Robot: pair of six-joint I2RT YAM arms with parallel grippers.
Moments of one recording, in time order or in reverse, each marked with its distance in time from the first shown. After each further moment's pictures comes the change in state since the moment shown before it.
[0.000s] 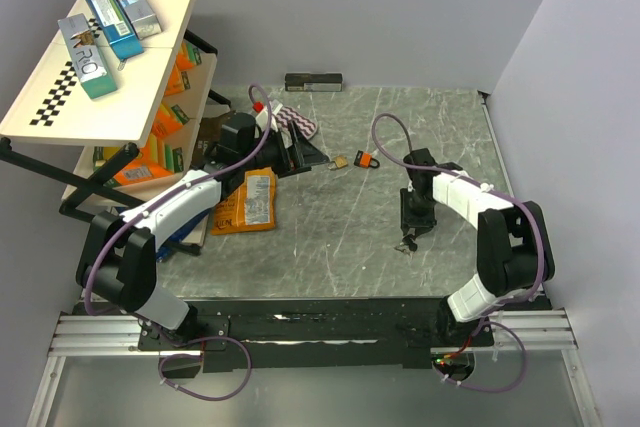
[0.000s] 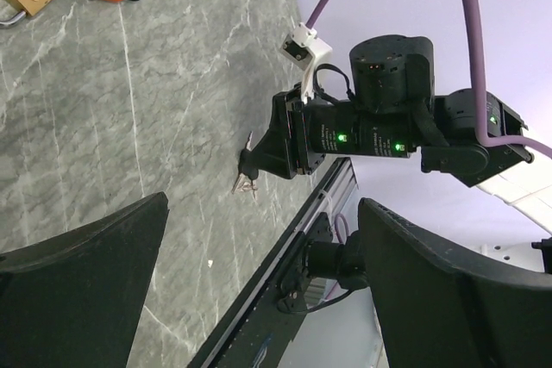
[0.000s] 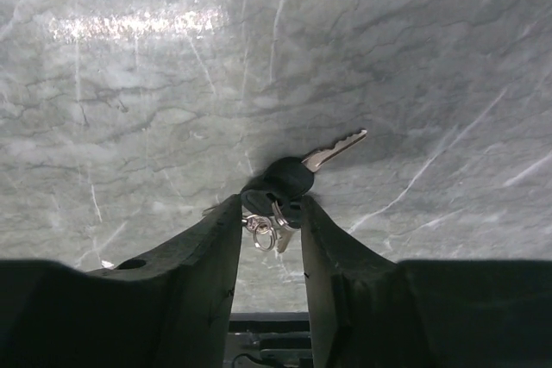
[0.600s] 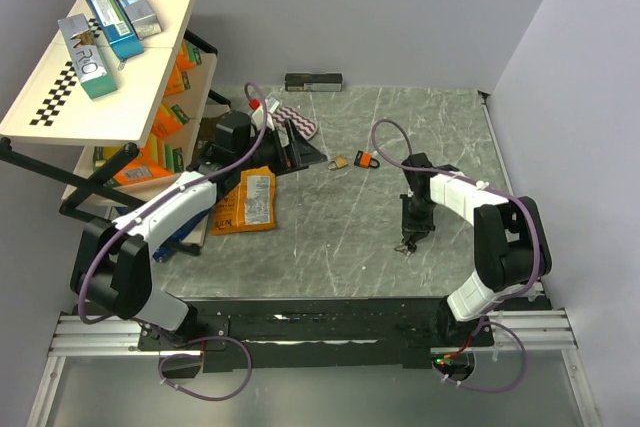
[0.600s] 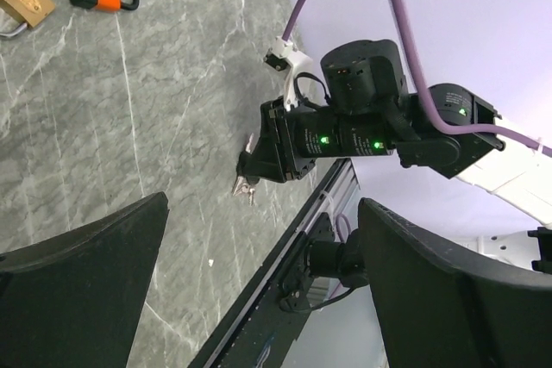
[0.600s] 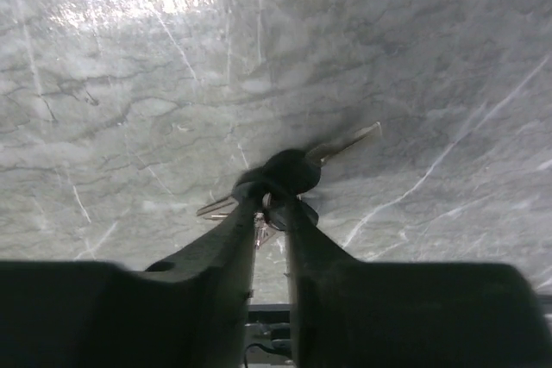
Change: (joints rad) left arm 0.006 -0.038 0.000 -0.021 0.000 0.023; right arm 0.010 0.033 -0.024 -0.013 -0.008 0.054
